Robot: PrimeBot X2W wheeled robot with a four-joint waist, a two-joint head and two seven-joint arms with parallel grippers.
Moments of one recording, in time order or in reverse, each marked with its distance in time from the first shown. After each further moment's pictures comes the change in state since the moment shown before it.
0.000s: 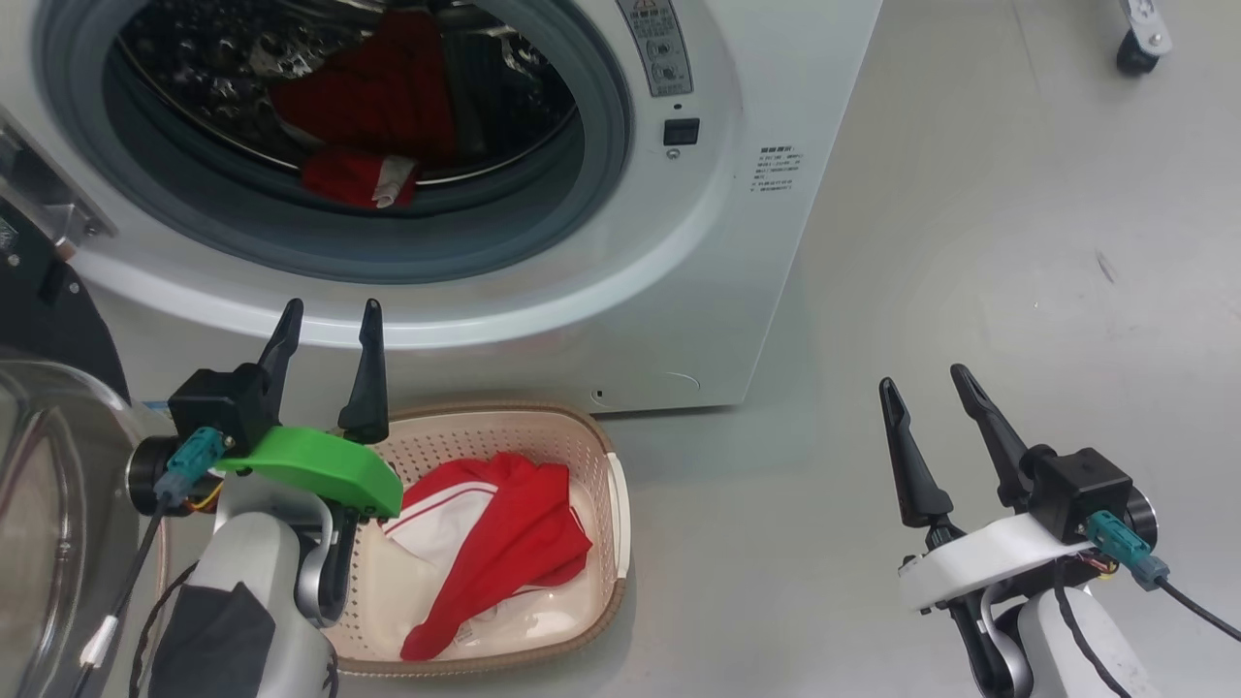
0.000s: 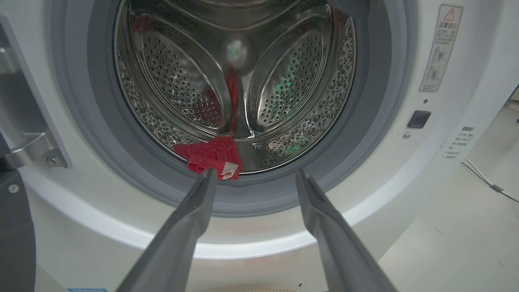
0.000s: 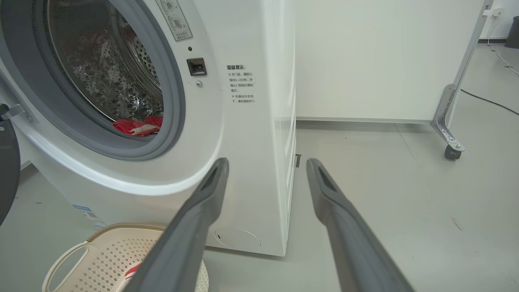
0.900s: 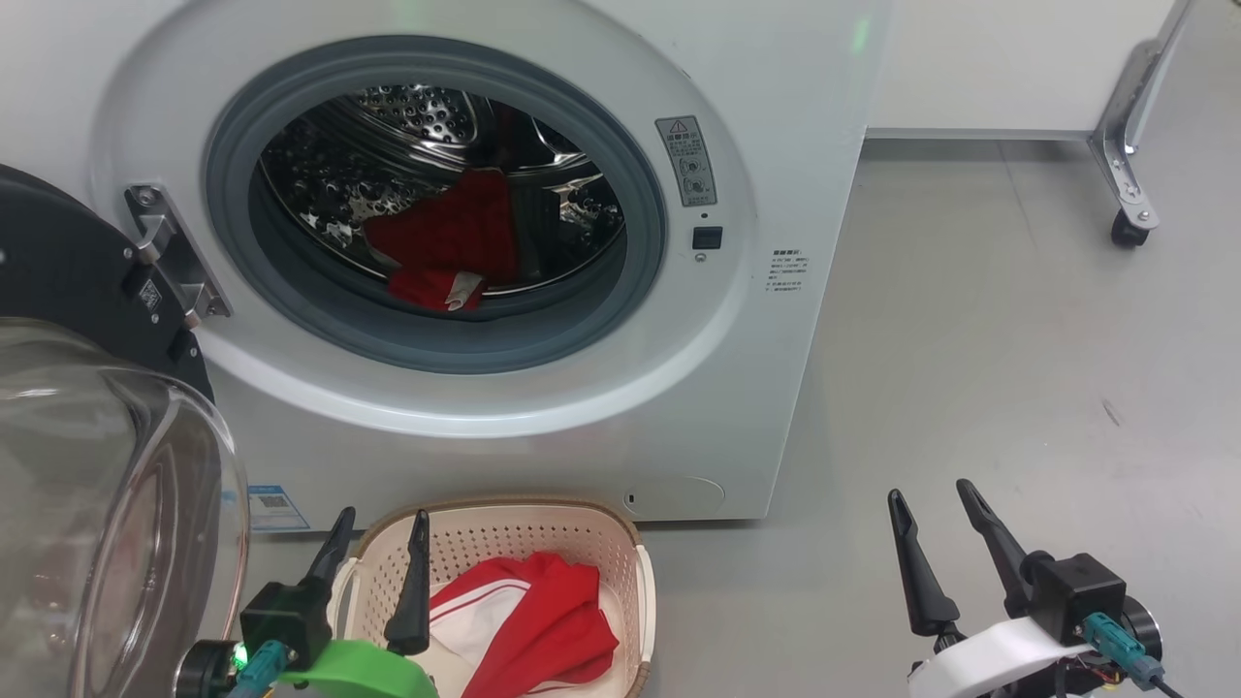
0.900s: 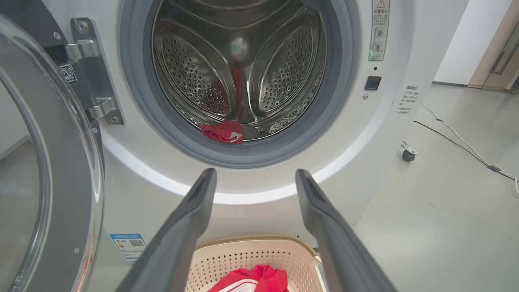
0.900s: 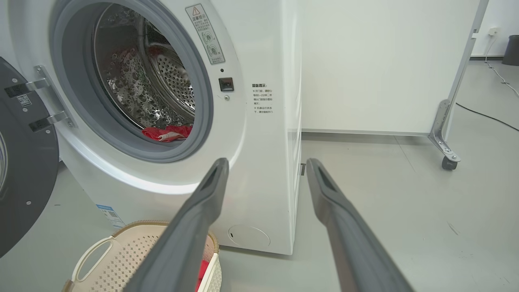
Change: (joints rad) left arm 0.378 0.003 -0.060 -0.194 0.052 0.053 0.000; right arm 0.172 0.002 -0.002 -0.019 0.007 -0.021 0.000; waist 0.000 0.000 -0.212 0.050
